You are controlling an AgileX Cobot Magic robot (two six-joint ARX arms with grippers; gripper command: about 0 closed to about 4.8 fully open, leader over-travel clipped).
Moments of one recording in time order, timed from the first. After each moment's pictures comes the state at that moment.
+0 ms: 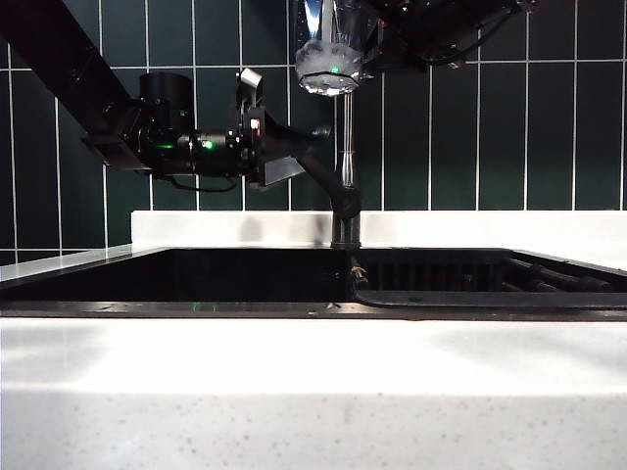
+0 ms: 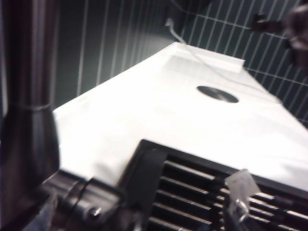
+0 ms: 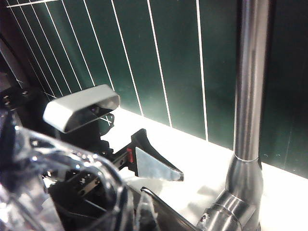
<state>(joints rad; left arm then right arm) -0.22 2.35 1.85 0.59 1.17 -0.20 0.36 1.69 1.35 0.26 -0.37 0.12</state>
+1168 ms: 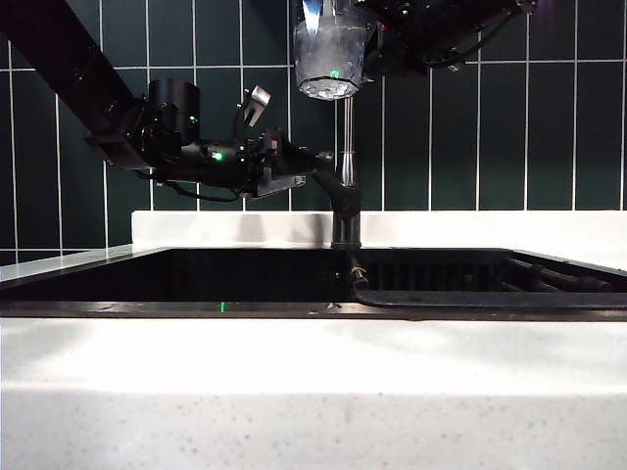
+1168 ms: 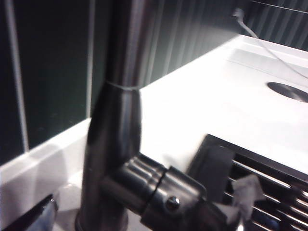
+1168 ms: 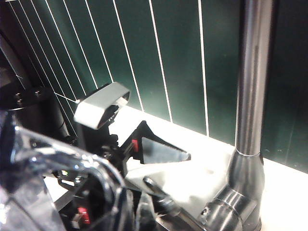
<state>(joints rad) -0.23 2.35 1.85 0.48 0.90 -0.06 0.36 1.69 1.35 0.25 -0.37 0.12</state>
